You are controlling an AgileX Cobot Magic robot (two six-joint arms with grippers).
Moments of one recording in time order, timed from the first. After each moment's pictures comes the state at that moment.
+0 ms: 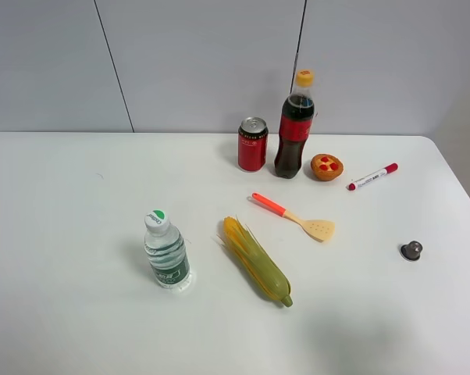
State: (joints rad) left arm -0.12 0.37 -1.00 0.04 1.16 -0.01; right arm -0.07 0.00 -0.50 -0.02 1.06 -0.04
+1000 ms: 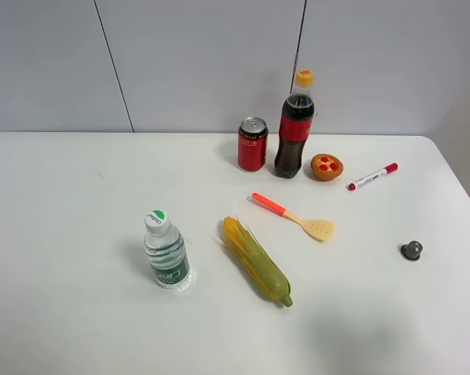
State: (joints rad) left arm -0.08 0.03 -0.51 0.05 1.05 -0.02; right arm -0.07 0.00 -0.50 -0.02 1.06 -0.04
